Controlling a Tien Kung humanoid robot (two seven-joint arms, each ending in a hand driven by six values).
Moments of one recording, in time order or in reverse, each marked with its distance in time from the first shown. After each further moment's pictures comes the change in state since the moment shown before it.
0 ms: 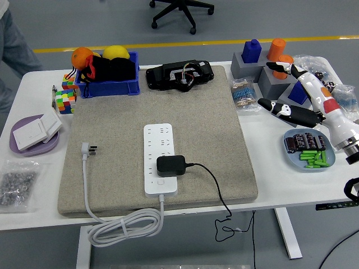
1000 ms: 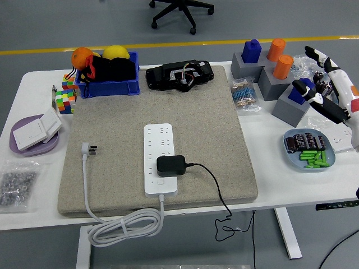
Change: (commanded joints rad) left arm -0.006 0.004 -0.005 0.000 0.031 -0.011 0.002; right arm -0.061 0.058 0.137 0.051 -0.033 0.008 -0.007
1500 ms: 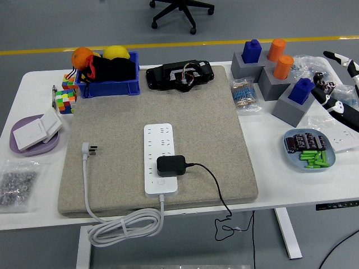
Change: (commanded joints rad) left arm 0.032 0.012 -0.035 0.000 0.025 0.003 0.001; right arm -0.093 -0.007 0.093 0.025 -0.016 -0.031 0.143
